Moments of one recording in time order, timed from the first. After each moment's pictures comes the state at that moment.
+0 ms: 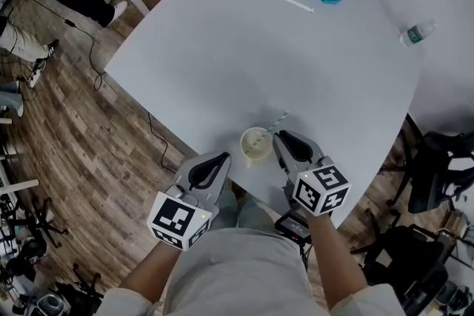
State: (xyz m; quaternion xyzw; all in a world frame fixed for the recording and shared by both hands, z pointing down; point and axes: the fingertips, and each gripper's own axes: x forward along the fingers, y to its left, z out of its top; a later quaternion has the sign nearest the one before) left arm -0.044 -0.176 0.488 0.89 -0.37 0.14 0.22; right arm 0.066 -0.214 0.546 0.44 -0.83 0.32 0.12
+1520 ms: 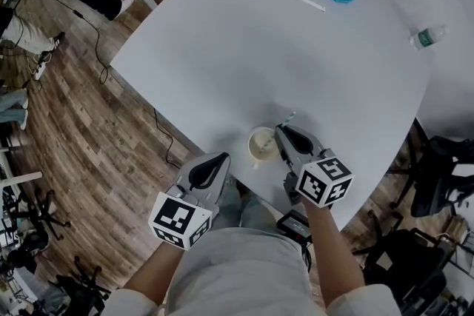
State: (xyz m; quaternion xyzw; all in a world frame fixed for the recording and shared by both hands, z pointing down) left arm -0.063 -0.177 0.503 0.87 -0.39 0.15 0.25; right arm 0.048 -0.234 0.556 0.42 -0.83 0.35 0.08
